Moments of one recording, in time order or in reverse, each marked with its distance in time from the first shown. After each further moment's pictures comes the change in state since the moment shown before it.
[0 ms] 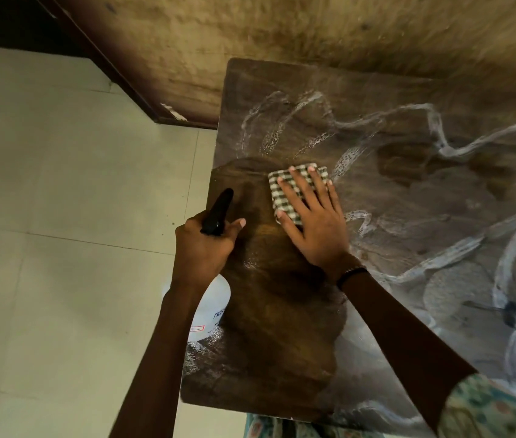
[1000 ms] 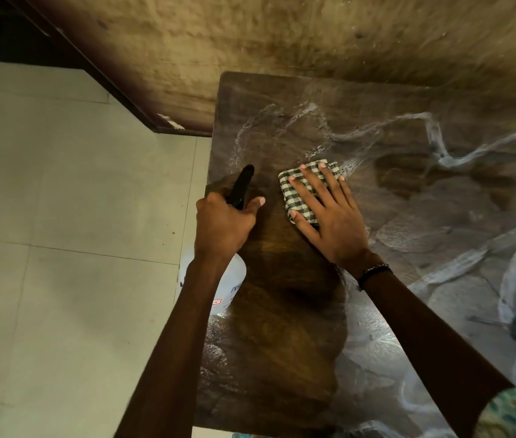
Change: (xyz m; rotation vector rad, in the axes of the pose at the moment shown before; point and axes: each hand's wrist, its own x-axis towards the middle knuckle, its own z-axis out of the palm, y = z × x) left_hand 0.042 0.043 0.038 0.126 0.020 0.028; right_hand 0.019 0.041 -0.009 -0.043 0.081 -0.076
